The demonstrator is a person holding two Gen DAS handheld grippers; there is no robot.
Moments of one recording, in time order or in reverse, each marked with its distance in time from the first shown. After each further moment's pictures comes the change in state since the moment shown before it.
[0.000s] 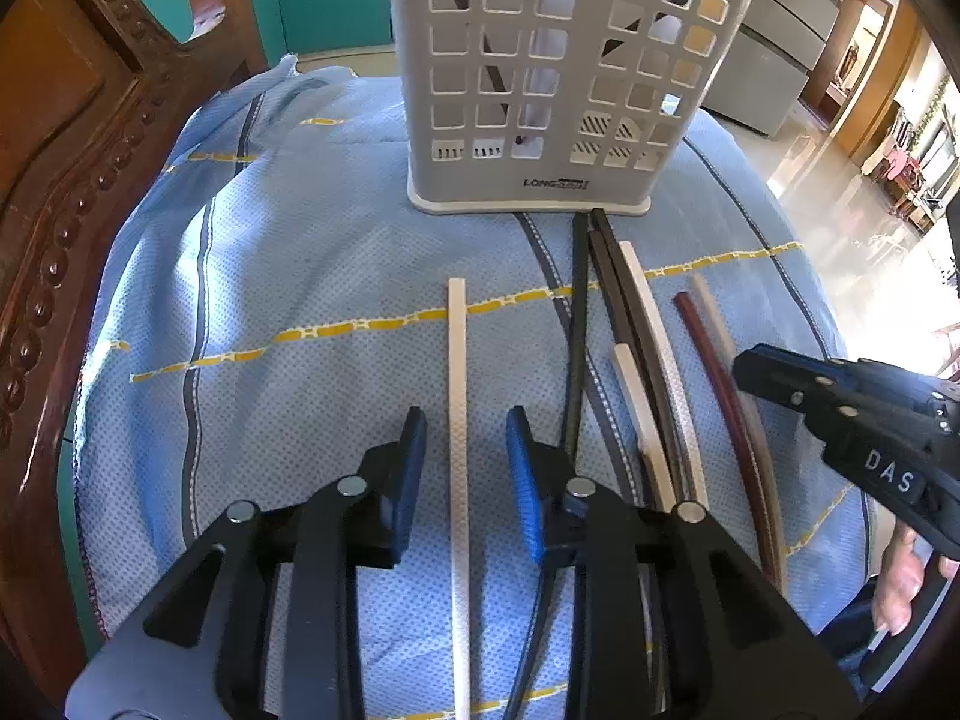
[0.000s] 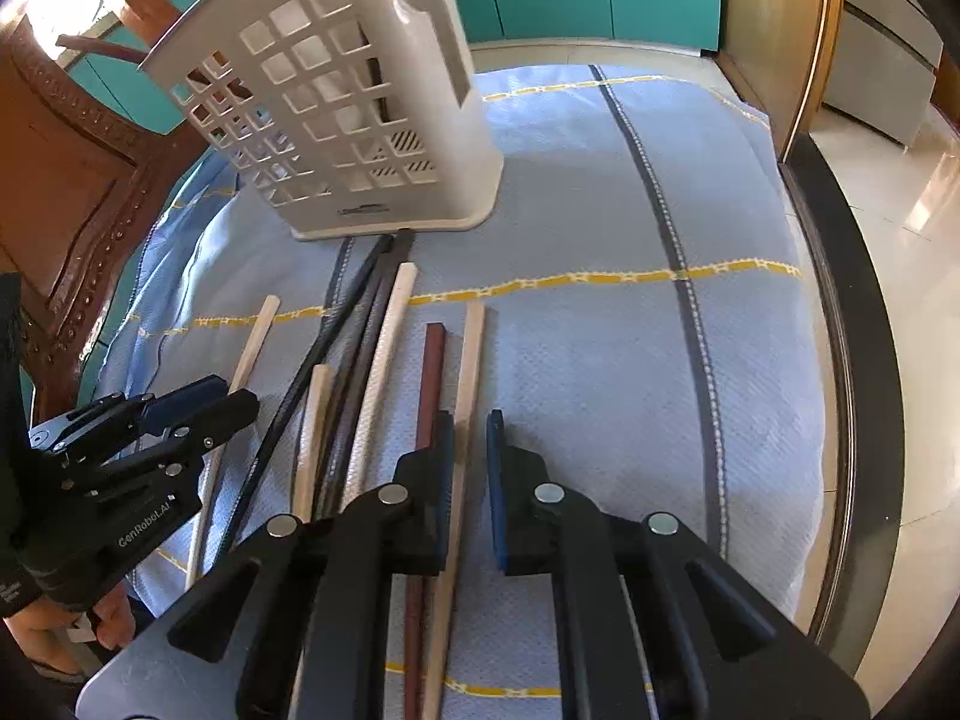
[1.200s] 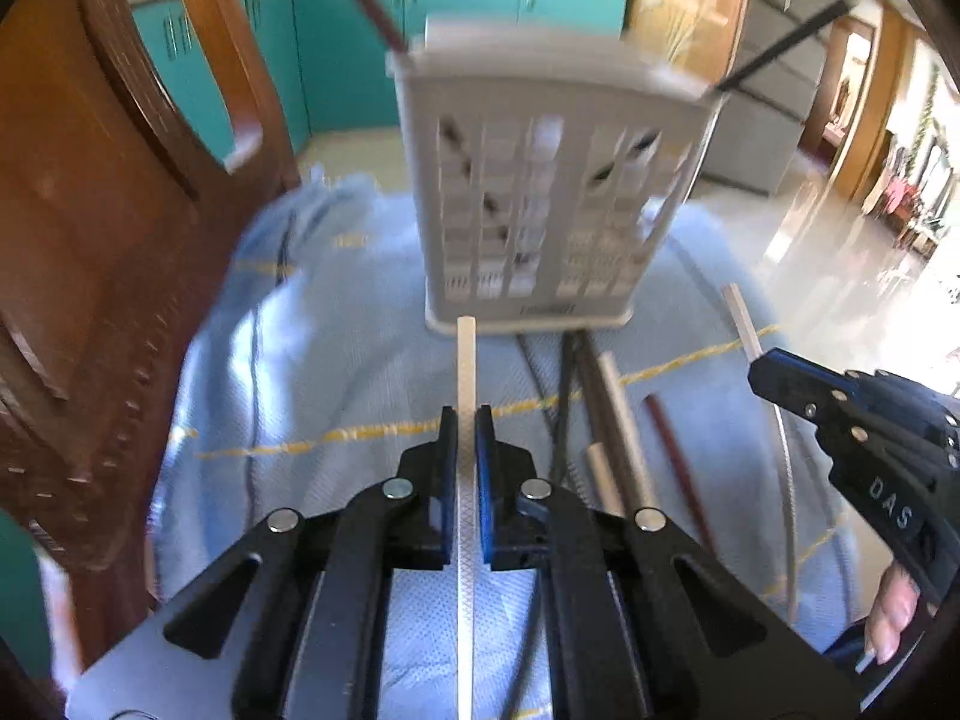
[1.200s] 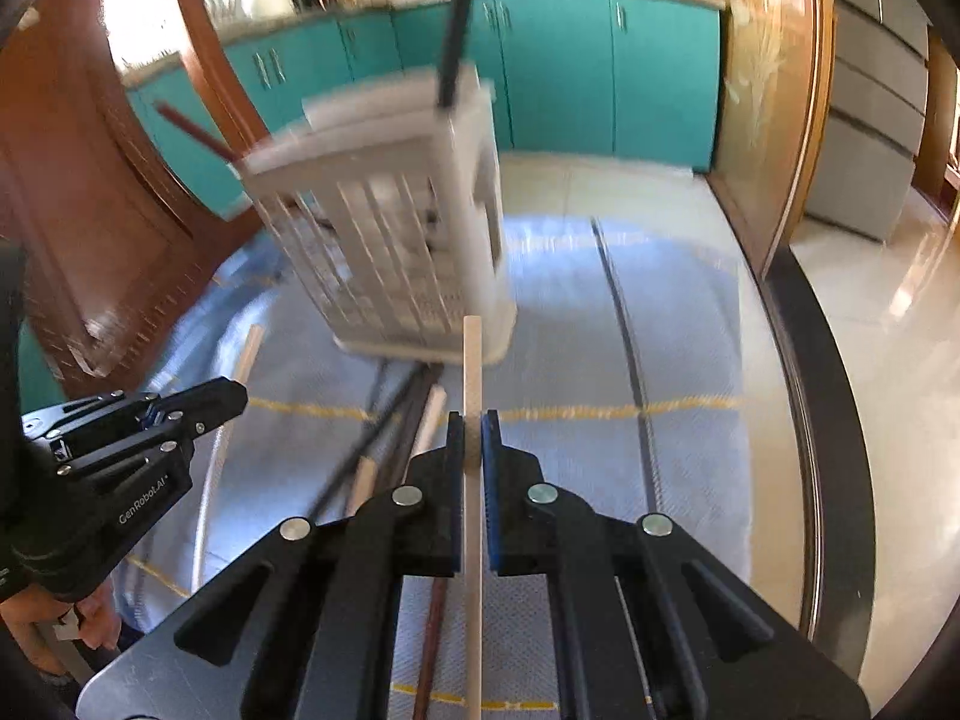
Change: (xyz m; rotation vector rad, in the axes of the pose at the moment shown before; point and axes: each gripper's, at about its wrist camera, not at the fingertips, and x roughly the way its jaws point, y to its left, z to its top) left arm -0.052 -0.002 0.017 0.009 -0.237 0.034; right arm -0.066 0.020 0.010 -0.078 -0.311 -0.020
